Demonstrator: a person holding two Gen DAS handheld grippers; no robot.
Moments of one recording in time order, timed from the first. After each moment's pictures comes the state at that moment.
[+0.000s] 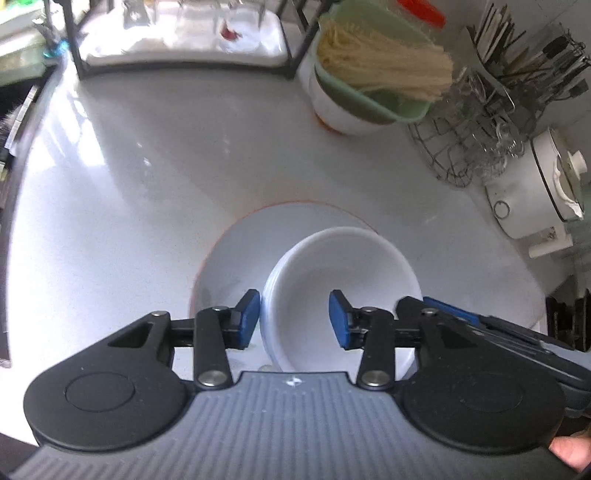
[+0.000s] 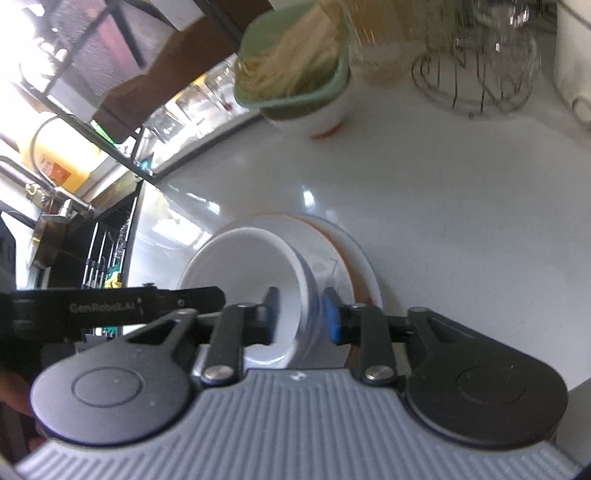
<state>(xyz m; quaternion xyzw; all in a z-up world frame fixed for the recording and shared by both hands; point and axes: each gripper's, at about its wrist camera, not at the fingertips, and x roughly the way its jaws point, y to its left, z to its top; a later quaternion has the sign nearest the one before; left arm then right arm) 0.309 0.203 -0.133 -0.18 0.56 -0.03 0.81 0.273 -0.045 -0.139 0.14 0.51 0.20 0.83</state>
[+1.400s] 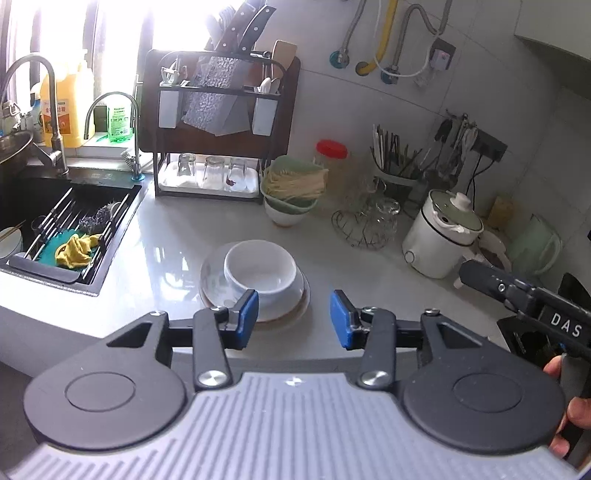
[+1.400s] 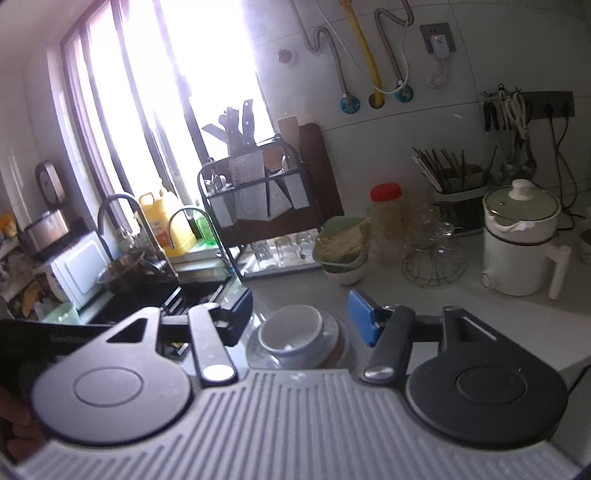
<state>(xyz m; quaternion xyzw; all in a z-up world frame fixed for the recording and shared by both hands) -0.021 0.061 0.046 -0.12 0.32 0.04 0.94 0.040 -0.196 0.015 0.09 0.22 0.27 0.93</state>
